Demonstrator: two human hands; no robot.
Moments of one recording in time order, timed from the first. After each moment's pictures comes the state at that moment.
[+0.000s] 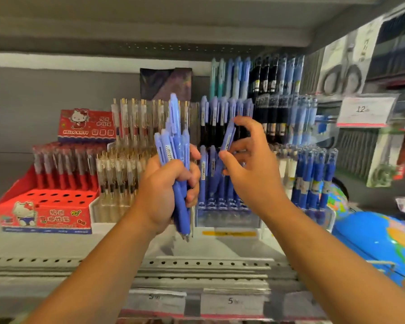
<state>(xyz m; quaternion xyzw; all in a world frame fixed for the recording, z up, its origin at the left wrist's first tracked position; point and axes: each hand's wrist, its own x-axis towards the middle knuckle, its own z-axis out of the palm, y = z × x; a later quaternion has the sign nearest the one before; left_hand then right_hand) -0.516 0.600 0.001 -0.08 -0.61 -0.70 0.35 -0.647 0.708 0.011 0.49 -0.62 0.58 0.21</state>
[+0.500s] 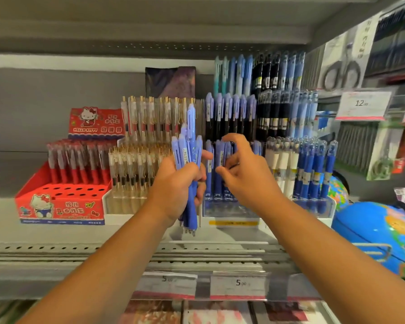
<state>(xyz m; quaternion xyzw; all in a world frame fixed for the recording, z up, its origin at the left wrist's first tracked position) -0.512 0.600 -0.010 -0.04 -0.66 -0.65 0.37 -0.640 0.706 -0.007 0.51 -0.72 0.44 0.18</state>
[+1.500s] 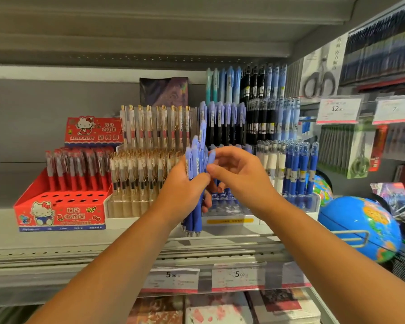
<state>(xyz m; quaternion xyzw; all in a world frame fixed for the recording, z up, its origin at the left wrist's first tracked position) -0.514 0.601 -0.016 -0.03 -0.75 -0.57 0.34 -0.613 0.719 -0.004 0.51 -0.56 0.65 -0.02</state>
